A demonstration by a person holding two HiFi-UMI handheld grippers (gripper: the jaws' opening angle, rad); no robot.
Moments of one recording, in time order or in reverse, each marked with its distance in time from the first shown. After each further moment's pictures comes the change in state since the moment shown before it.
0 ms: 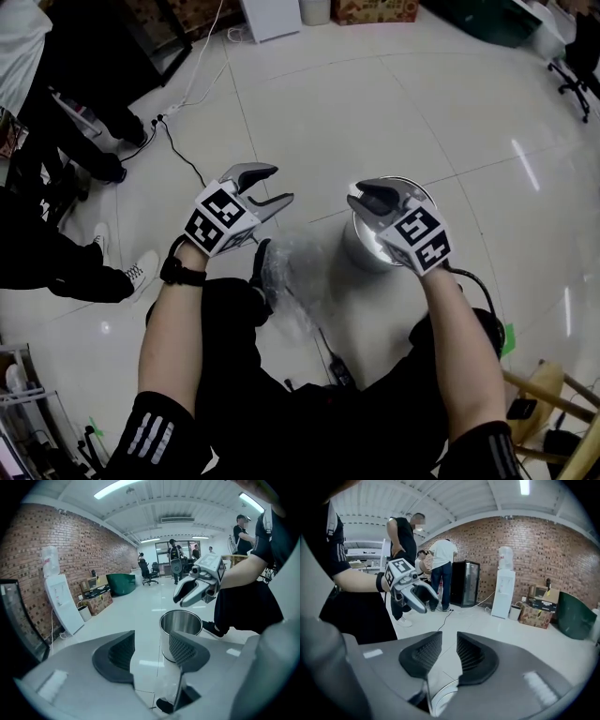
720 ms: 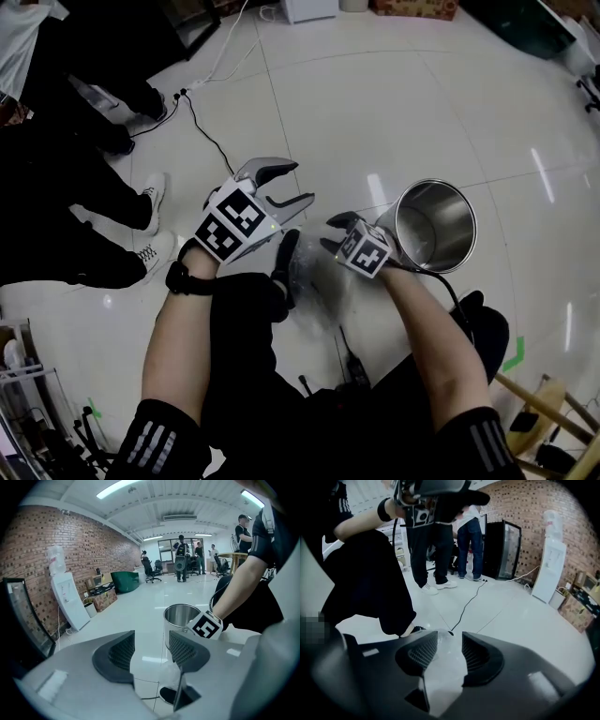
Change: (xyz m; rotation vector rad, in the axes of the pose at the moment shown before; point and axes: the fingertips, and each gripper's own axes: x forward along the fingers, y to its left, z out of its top) left arm -0.042 0.023 -0.036 -0.011 0.024 0.041; right arm 0.180 0.138 -0.128 -0.171 0.366 0.340
